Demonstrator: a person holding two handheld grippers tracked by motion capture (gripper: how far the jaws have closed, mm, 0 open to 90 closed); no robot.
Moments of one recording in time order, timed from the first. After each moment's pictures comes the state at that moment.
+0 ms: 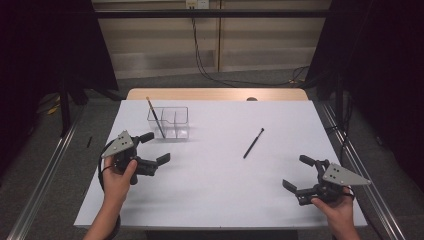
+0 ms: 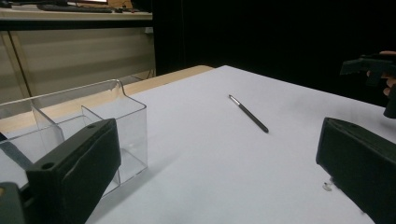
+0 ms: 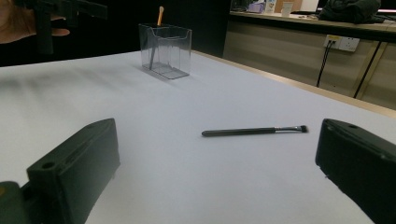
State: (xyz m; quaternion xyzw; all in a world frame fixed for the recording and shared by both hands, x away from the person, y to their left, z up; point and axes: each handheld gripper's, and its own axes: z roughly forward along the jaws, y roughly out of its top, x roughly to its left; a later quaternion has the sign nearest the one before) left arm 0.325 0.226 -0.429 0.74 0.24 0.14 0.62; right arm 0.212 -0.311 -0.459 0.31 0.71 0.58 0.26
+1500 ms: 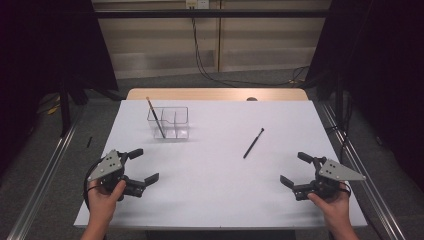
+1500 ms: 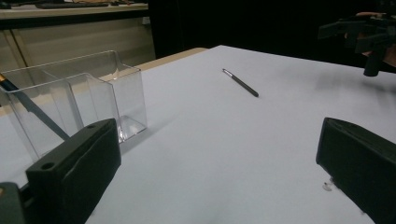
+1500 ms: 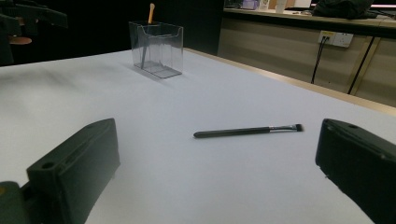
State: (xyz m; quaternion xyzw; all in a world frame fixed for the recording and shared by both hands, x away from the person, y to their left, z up) left arm 0.286 0.257 -0.445 0.76 0.22 0.16 0.60; right arm 0.224 -0.308 -0.461 0.32 0.71 0.57 0.26
